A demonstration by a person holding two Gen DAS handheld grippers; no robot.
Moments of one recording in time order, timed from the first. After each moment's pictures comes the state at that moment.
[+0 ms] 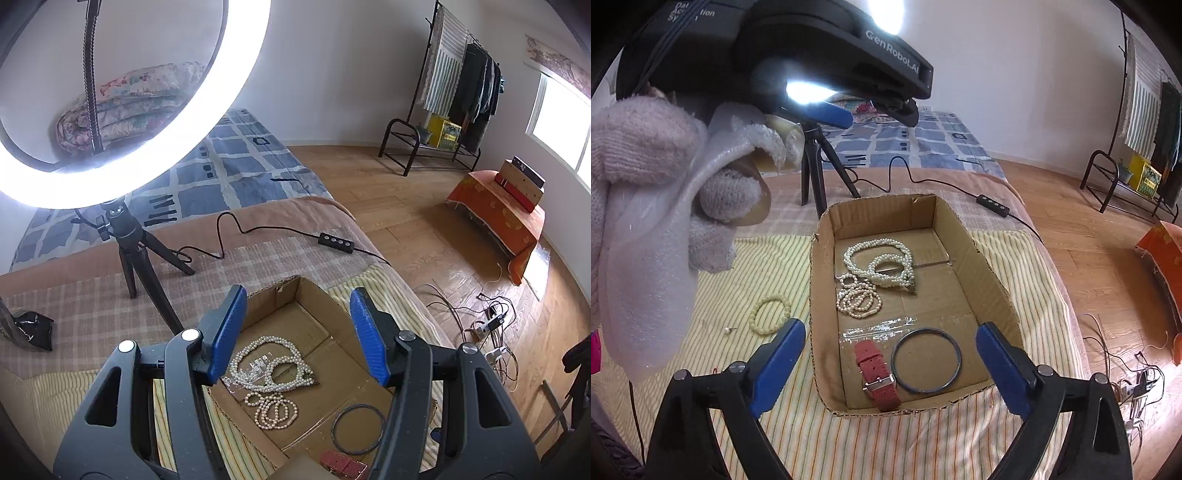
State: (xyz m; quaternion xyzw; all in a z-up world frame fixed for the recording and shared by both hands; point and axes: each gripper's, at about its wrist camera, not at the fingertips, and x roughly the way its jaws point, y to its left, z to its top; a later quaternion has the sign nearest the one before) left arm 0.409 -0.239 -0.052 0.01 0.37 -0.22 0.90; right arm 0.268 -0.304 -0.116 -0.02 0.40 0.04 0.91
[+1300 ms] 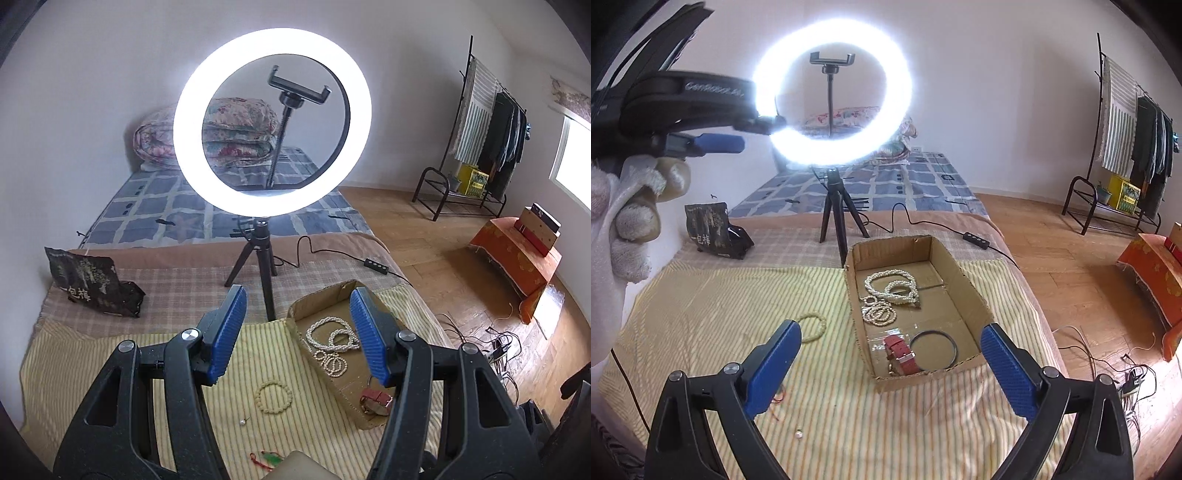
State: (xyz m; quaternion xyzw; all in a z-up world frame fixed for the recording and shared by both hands) left arm 0.299 -0.098 0.029 -0.03 0.32 -0.14 0.94; right arm 0.182 -0.271 -0.053 -0.02 0.33 0.02 0.95
